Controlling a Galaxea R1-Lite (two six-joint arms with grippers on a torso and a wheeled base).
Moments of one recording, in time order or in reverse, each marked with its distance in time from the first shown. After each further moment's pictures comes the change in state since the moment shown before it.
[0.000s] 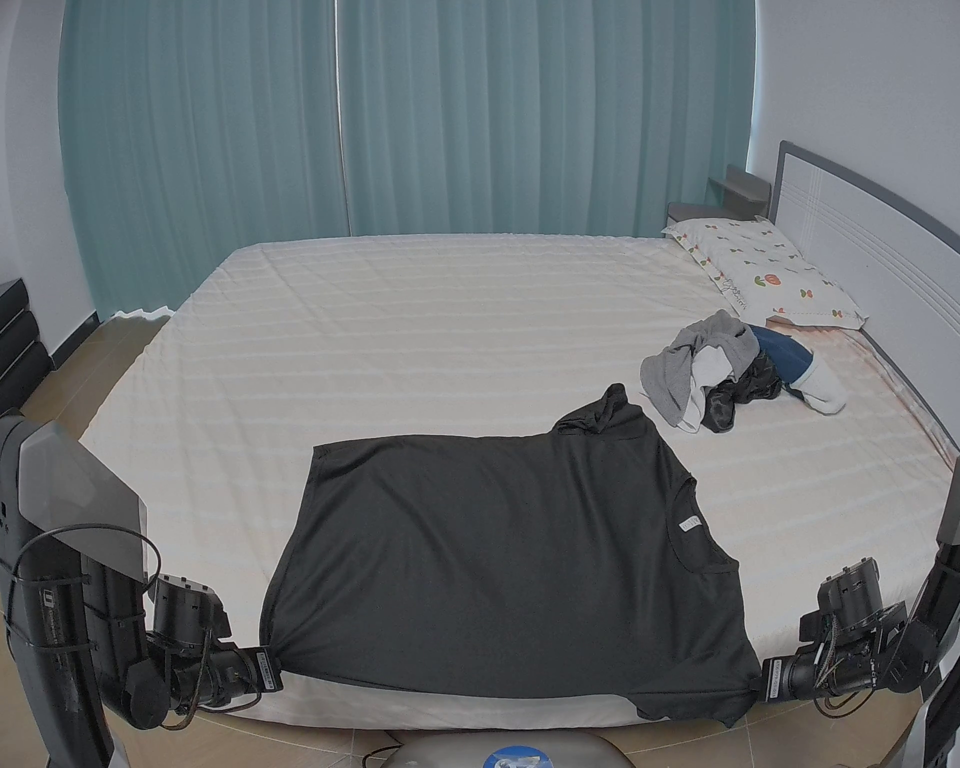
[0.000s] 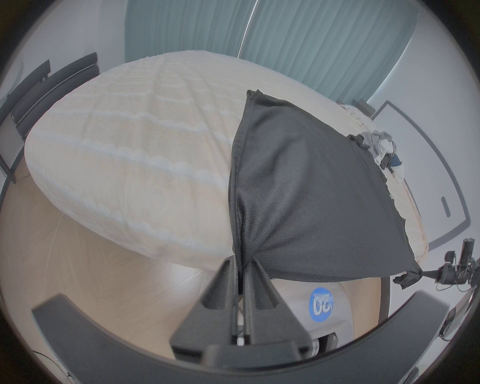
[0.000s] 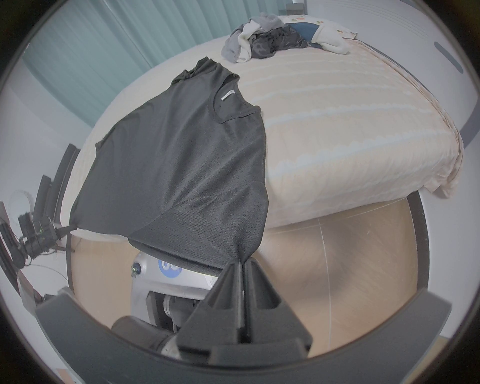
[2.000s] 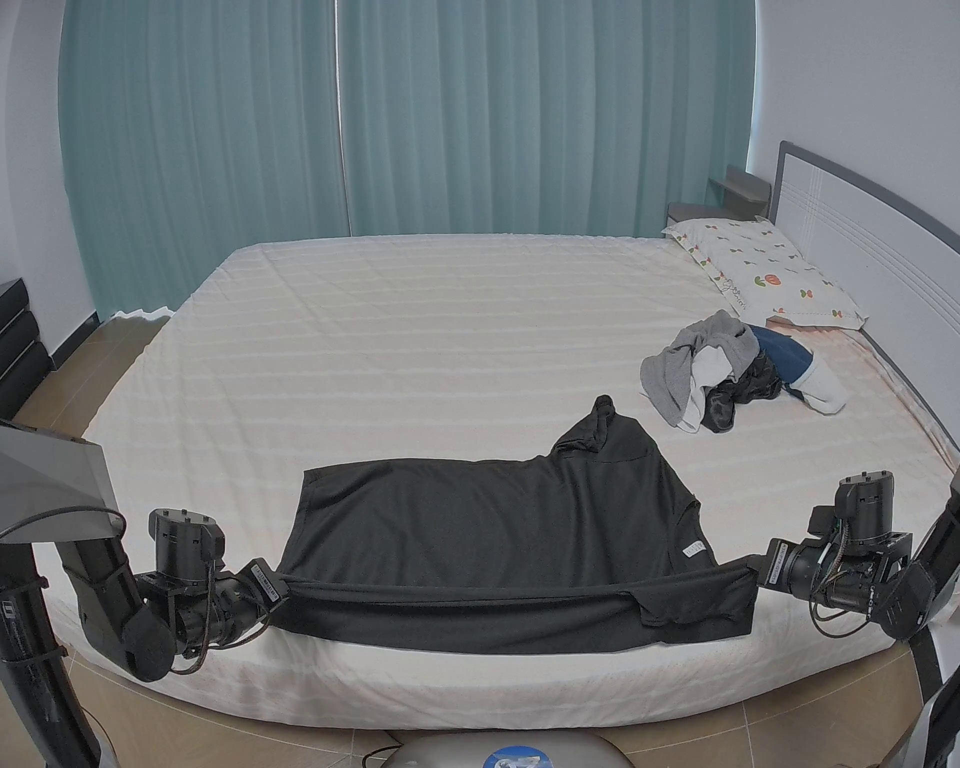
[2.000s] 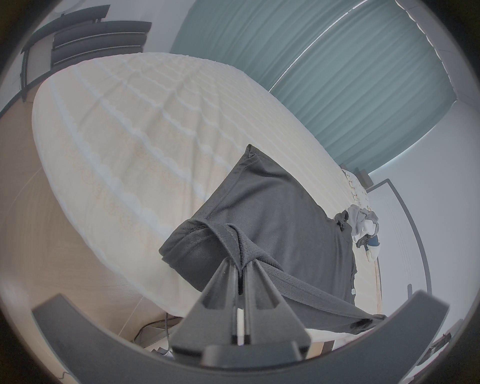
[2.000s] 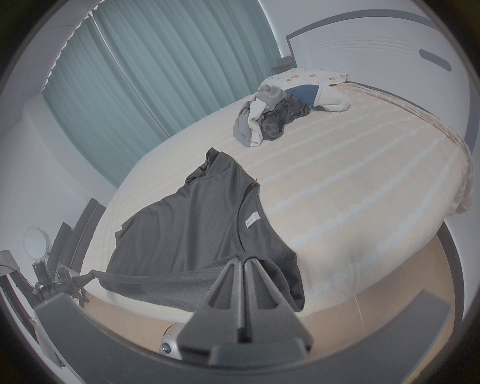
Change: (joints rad) left arm -0.010 -0.141 -0.281 0.202 0.000 -0.441; right arm -0.072 -0.007 -0.273 -0.163 0.011 0.104
